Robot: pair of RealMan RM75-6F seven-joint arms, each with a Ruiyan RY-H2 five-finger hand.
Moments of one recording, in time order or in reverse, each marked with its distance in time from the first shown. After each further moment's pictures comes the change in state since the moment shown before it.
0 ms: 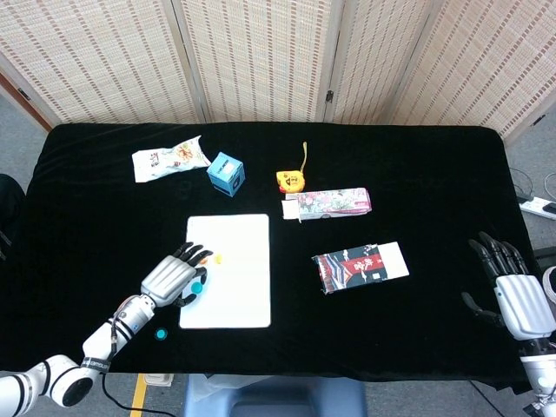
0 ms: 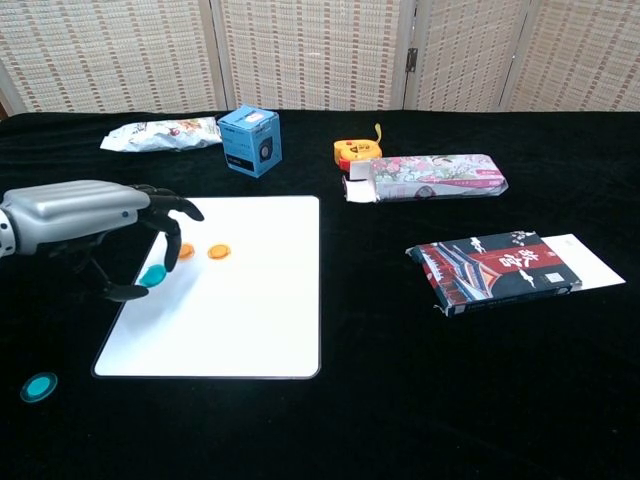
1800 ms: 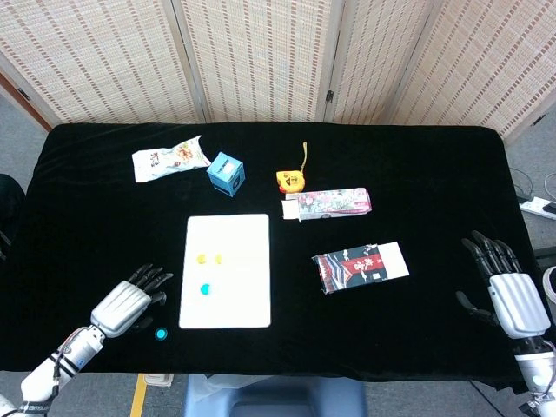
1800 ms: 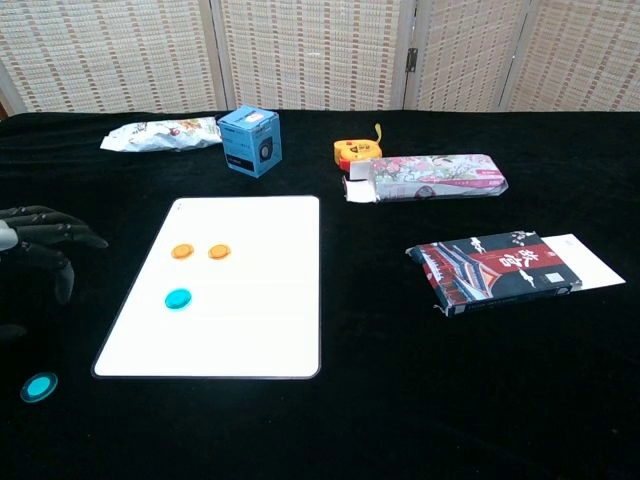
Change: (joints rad) left arm 0.151 0.130 0.244 0.094 0.283 0.312 -0.163; right arm 0.011 -0.007 0.003 -0.008 -0.020 -0.003 -0.010
